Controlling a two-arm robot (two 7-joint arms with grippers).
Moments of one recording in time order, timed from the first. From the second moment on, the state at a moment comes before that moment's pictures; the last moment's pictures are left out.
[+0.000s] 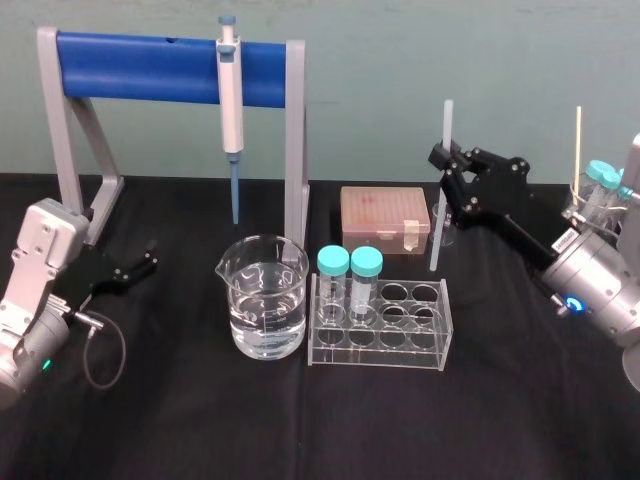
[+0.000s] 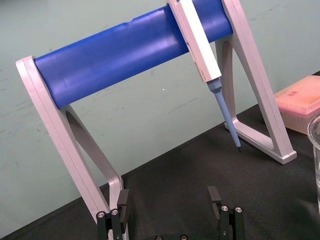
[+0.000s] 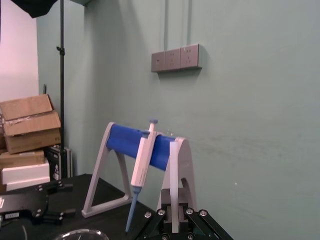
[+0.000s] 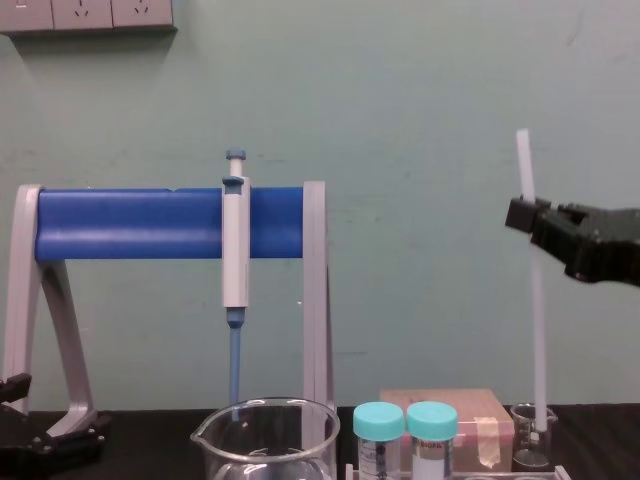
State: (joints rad) left arm -0.20 0.60 0.45 -1.41 -0.25 -0.12 0.03; right arm 0.23 0.43 -0.27 -1.51 0.51 -0.21 0.53
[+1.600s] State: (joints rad) left arm -0.20 0.60 0.45 -1.41 -0.25 -0.12 0.03; right arm 0.30 0.37 -0.32 -1.29 0.41 -0.23 0.54
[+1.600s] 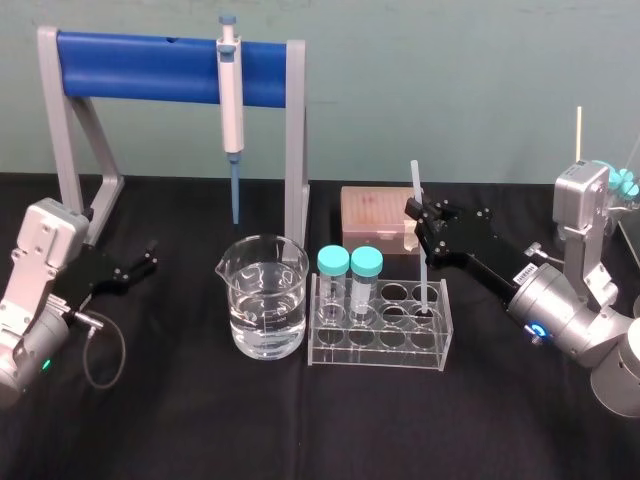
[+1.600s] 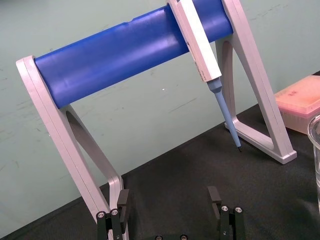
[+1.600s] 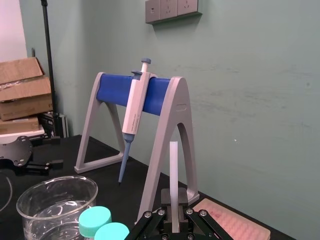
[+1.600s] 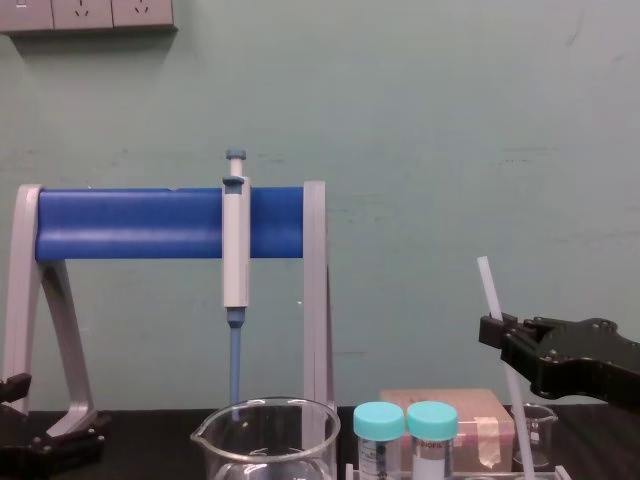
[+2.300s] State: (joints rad) left arm -0.20 0.60 0.45 -1.41 -0.25 -0.12 0.03; right arm 0.30 0.36 -0.34 -1.27 0.41 -0.21 0.54
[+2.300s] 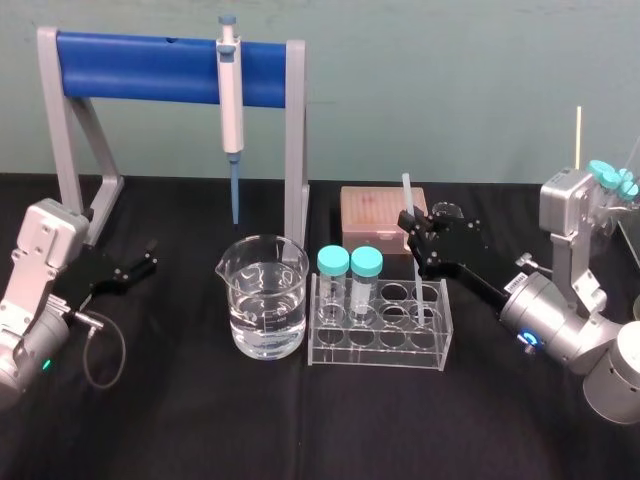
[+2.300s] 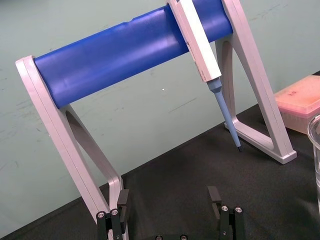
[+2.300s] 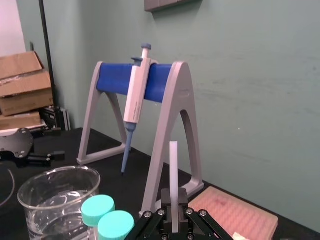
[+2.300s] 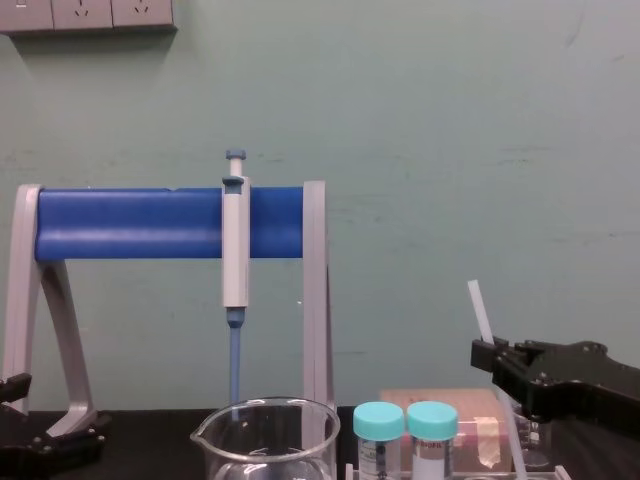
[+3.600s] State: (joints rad) left arm -0.20 0.60 0.45 -1.41 -0.25 -0.12 0.03; right arm 0.30 0.36 -0.34 -1.27 0.38 -0.19 0.52
